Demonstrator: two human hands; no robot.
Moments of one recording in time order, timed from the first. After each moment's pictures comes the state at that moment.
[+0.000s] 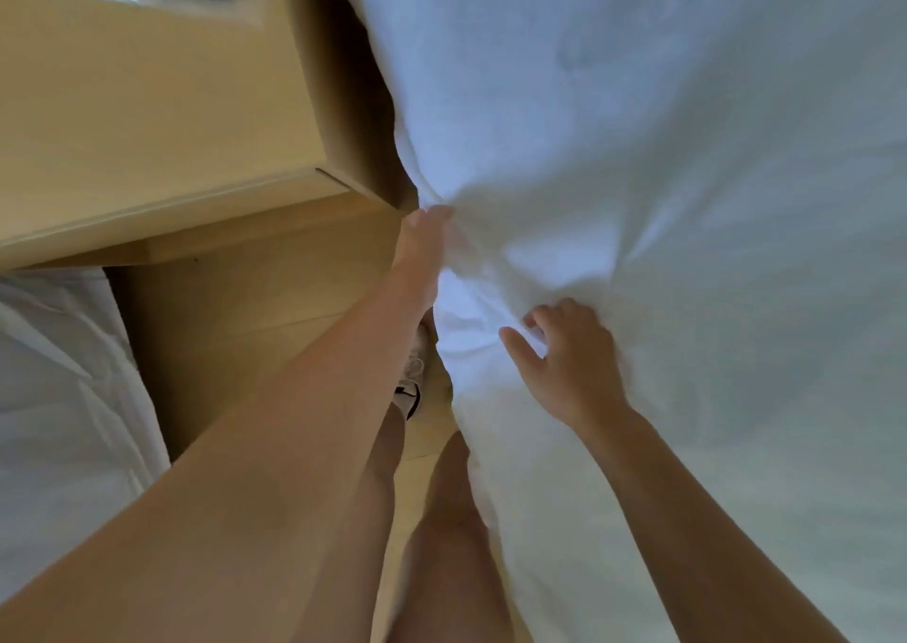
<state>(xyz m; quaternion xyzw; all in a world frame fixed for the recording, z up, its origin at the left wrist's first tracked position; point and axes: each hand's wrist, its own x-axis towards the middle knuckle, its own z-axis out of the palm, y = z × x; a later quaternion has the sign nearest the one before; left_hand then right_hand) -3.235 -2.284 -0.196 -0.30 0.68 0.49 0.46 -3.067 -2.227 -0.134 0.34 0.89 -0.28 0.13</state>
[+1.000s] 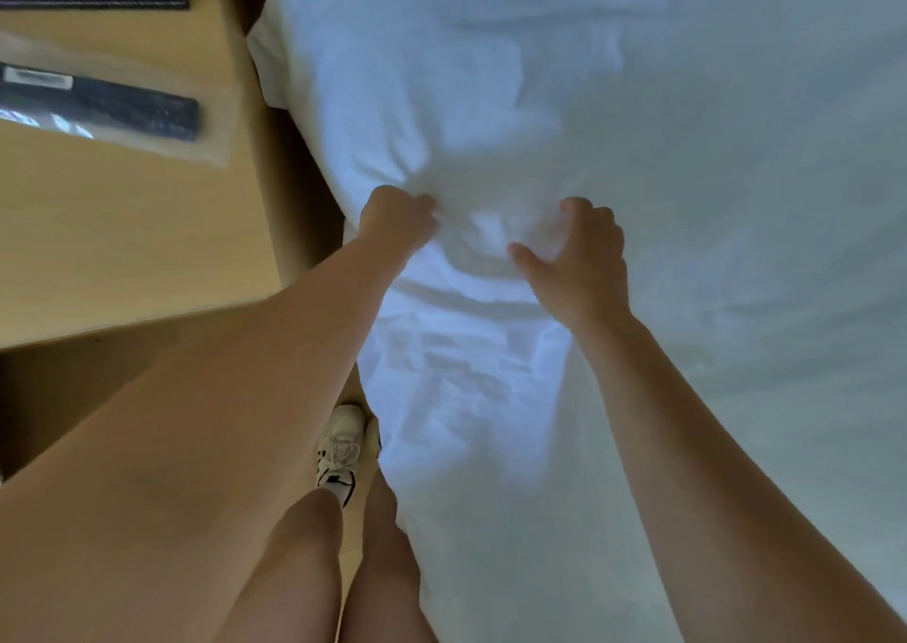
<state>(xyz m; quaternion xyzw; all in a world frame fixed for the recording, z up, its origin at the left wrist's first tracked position) -3.348 -2.185 -0.148 -0.05 0.81 0.37 0.45 -3.211 -2.085 -0.102 0.44 0.87 -0.18 0.10</state>
